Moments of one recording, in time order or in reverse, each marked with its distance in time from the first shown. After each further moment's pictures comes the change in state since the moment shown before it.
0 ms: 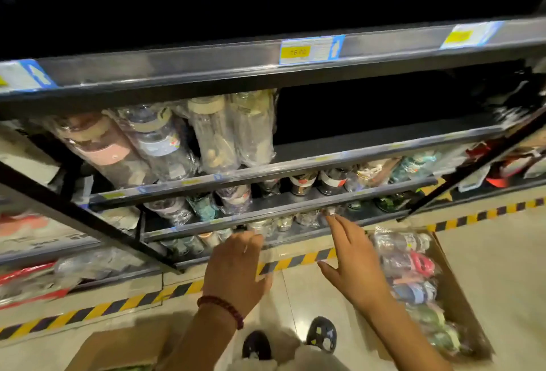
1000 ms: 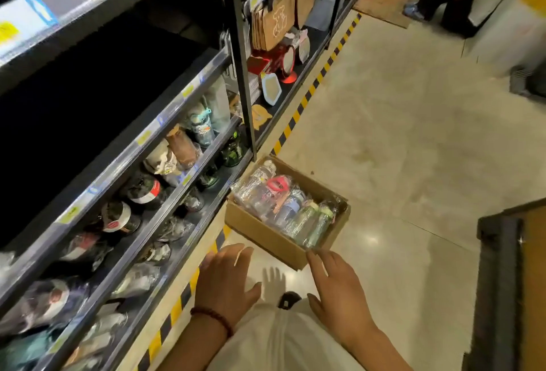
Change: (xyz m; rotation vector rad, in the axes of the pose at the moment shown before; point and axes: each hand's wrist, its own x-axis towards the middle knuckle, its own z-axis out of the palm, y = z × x) left_hand 0.031 0.286 0.099 0.108 -0.463 0.737; right_hand -0.258 0.172 -0.017 0.049 0.036 0.766
